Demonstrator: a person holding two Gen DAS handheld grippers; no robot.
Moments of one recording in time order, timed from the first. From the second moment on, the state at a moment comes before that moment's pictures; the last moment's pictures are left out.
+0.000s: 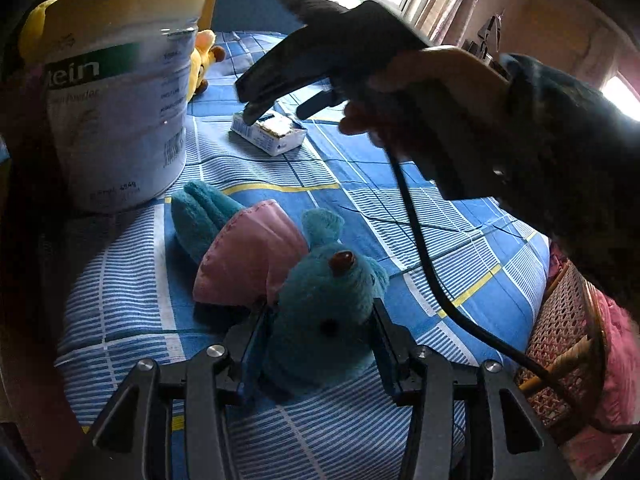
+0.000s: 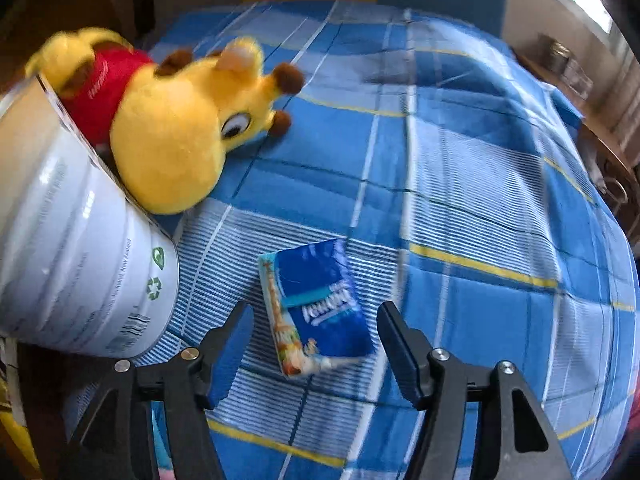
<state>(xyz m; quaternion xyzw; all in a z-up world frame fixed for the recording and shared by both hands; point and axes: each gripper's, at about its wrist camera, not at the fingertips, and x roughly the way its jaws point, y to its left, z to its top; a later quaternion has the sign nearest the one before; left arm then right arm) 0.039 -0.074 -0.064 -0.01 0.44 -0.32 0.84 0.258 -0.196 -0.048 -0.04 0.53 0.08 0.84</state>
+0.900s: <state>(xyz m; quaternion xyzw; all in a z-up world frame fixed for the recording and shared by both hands) 0.024 -0.096 -0.059 0.05 0.43 -0.28 0.86 0.170 -0.292 -0.087 0.06 0.55 -0.04 0.83</state>
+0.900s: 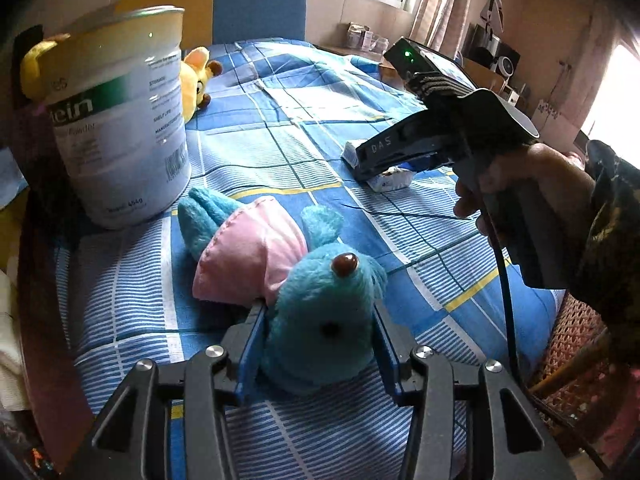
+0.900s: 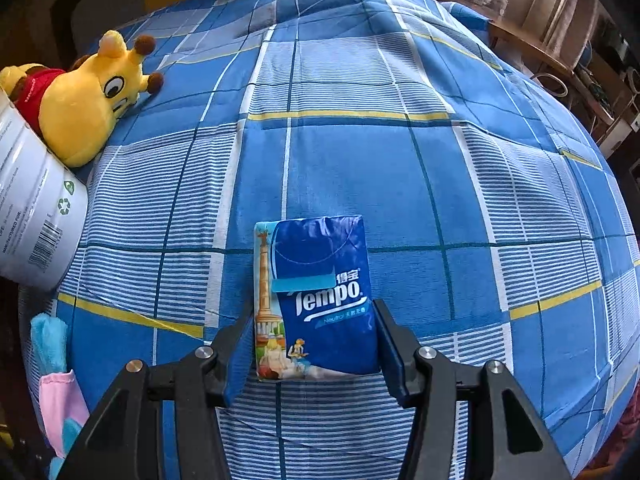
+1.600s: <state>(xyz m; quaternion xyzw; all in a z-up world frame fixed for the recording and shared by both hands) -0.003 -0.083 -0.018 0.07 0.39 -0.26 0.88 0.165 -0.283 -0.088 0.03 0.54 -0.03 0.84</state>
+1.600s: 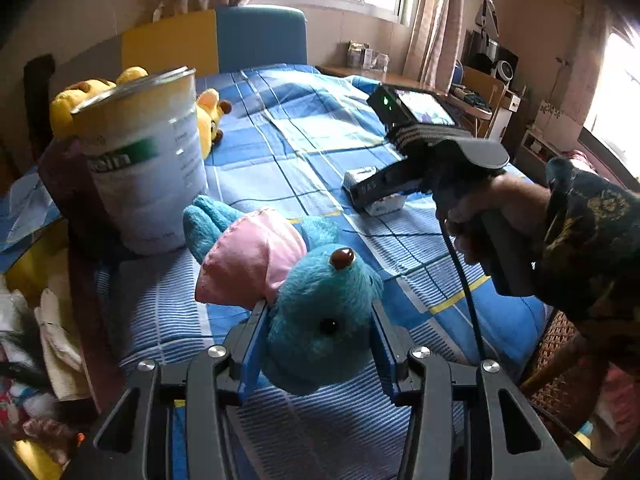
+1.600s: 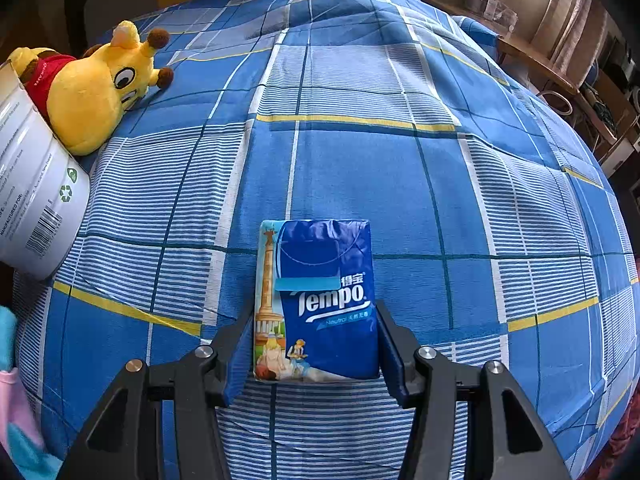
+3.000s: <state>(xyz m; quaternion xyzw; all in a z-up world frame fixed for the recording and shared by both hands) -0.014 0.198 -0.009 -0.09 0.39 0.07 0.91 0.165 -0.281 -0.087 0.02 0.53 -0.04 0.85</state>
